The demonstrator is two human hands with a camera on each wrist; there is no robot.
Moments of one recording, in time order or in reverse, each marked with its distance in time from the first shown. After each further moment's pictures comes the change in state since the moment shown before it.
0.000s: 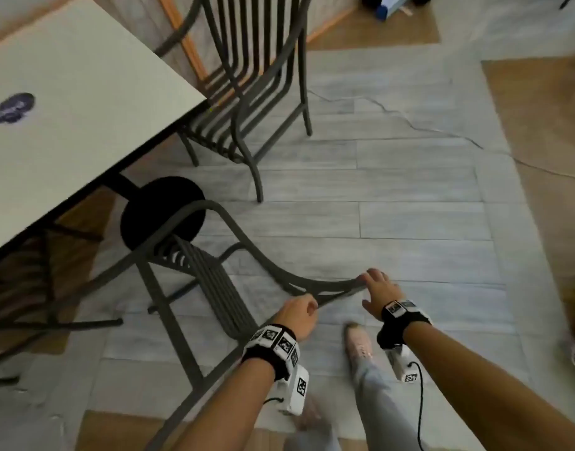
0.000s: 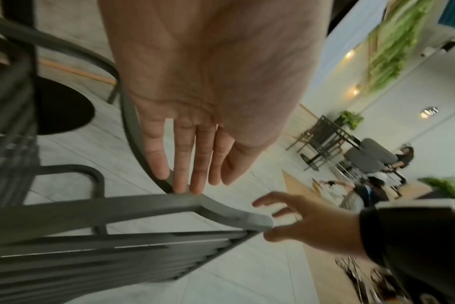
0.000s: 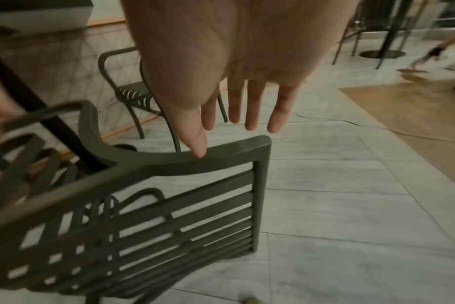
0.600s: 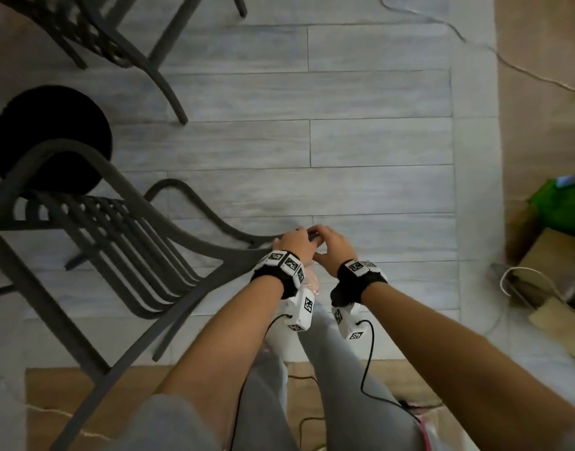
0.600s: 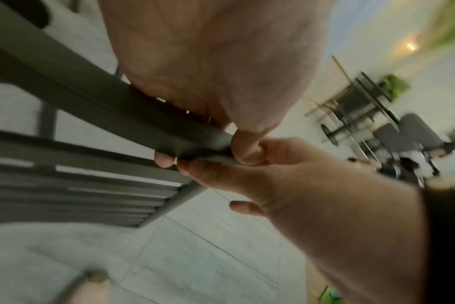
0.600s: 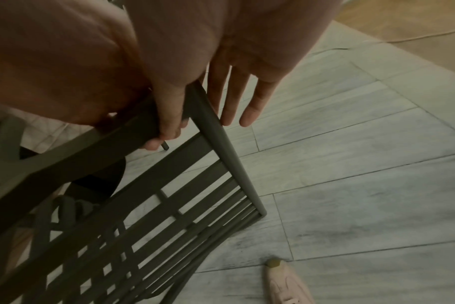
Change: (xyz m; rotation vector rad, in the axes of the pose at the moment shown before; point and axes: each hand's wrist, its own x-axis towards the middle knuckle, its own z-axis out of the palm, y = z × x) left_hand 0.184 0.112 0.114 0.189 -0.214 -0.153; right_hand 0.079 0.094 0.031 0.448 0.008 -0.018
